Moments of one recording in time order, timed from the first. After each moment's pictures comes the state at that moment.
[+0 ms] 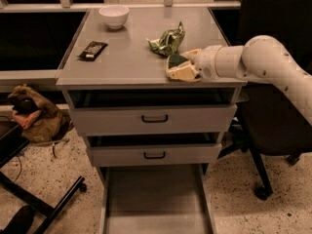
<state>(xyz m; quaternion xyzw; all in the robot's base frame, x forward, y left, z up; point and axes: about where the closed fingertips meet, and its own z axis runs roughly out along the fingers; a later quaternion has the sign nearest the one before) 0.716 -0.091 0.854 -0.43 0.71 0.16 0.53</state>
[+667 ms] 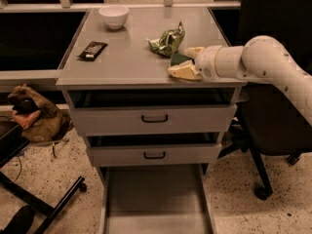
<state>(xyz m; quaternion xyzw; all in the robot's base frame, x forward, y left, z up) 0.716 -0.091 0.854 -0.43 0.71 0.16 0.53</state>
